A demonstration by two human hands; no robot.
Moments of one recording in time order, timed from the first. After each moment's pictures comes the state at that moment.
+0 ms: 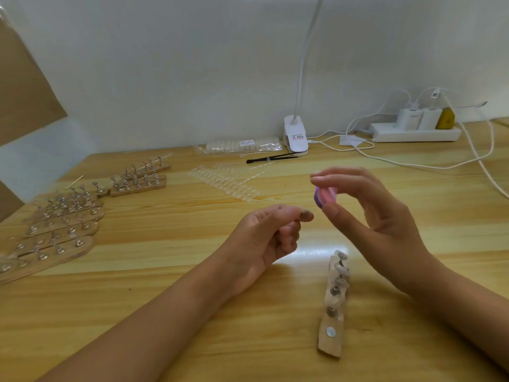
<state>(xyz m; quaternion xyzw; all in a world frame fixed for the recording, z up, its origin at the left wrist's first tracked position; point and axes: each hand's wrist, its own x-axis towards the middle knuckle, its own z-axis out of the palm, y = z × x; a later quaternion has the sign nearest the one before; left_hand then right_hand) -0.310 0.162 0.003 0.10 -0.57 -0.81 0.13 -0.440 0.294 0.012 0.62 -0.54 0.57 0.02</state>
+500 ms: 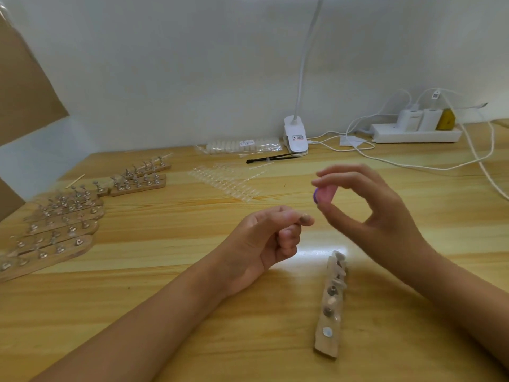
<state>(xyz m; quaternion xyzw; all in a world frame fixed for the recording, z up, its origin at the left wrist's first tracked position) -0.310 0.161 0.003 0.07 -0.56 -0.82 0.10 -0.458 0.290 0.009 0.61 -0.60 0.50 0.10</state>
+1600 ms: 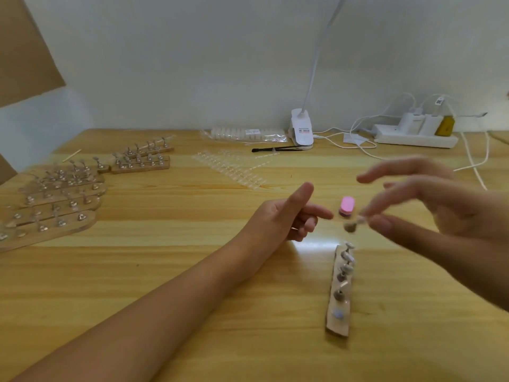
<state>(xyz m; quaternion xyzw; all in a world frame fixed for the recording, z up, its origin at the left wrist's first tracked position) -0.310 0.164 -0.002 0.12 -0.66 -0.72 0.16 -0.430 0.345 0.050 0.60 -0.67 0.42 0.02</state>
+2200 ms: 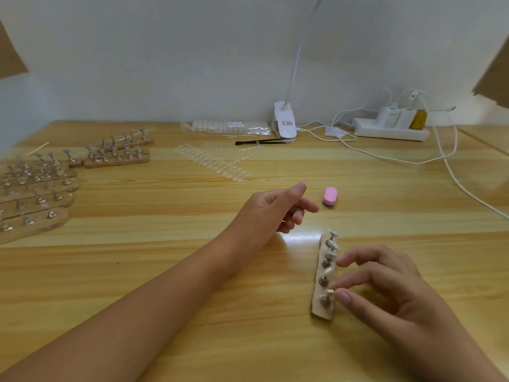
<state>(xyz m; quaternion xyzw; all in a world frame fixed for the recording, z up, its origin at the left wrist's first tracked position) -0.312 0.168 -0.002 0.12 -0.68 -0.71 0.17 -0.373 0.374 -0.016 0.49 -0.75 0.44 -0.04</state>
